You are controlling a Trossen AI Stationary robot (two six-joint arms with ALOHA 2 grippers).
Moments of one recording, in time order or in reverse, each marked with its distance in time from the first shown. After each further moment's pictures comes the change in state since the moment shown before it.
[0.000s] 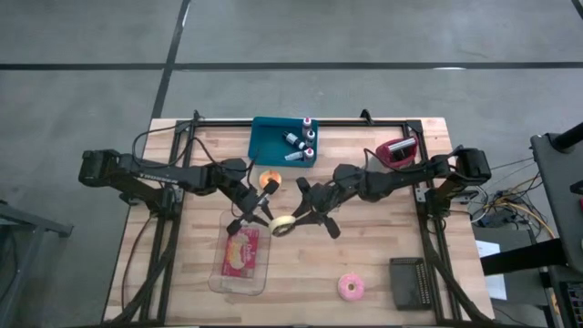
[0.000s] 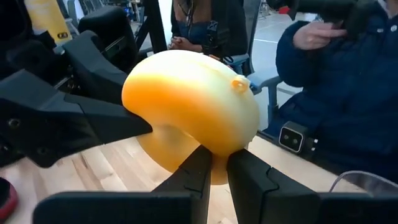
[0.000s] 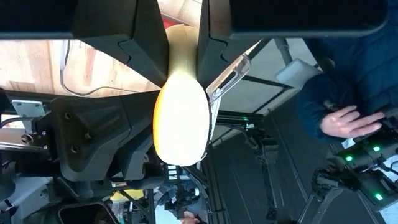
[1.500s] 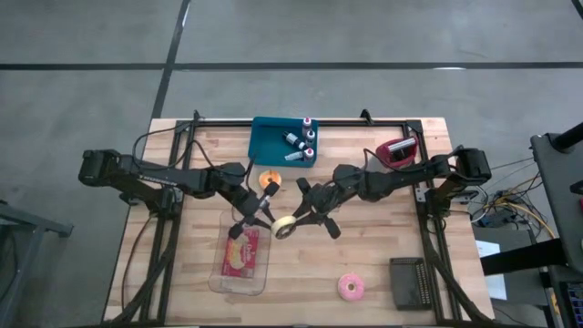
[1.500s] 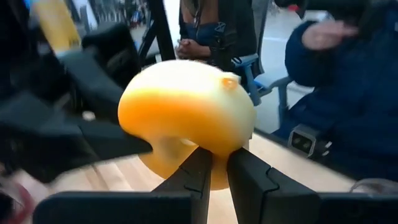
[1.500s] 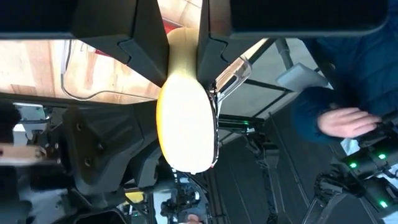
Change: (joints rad) left arm -0.044 0.000 0.001 0.034 -0.085 0.013; right arm 0.000 0.000 -0.002 -0.017 0.000 -0.016
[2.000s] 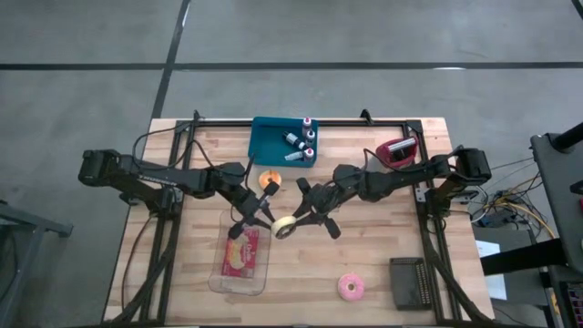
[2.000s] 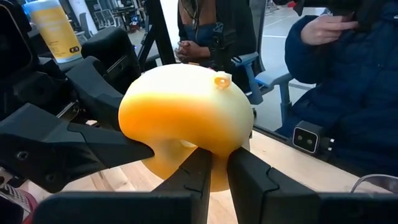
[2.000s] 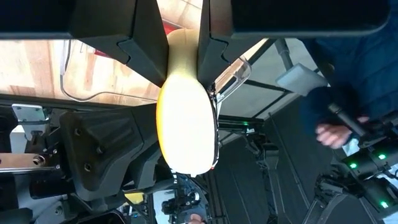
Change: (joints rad) left arm 0.001 -0.002 0.000 0.001 0.004 0.039; right arm 0.000 0.000 -0.002 -0.001 0.000 0.000
